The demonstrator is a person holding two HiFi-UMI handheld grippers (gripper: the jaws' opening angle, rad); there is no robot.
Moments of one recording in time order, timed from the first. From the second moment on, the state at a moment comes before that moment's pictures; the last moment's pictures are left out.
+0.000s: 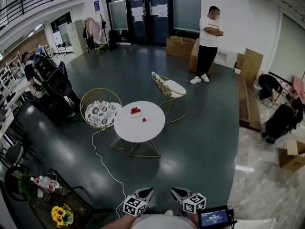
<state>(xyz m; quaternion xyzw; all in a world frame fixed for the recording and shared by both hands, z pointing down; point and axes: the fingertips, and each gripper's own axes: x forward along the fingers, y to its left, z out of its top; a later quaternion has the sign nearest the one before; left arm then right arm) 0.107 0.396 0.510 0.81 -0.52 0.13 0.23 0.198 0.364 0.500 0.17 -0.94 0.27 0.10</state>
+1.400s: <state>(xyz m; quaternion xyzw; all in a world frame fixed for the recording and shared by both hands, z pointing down) 0.122 0.380 0.506 0.80 -0.54 0.13 0.23 0.224 0.343 0.507 0.18 -0.94 0.29 0.10</state>
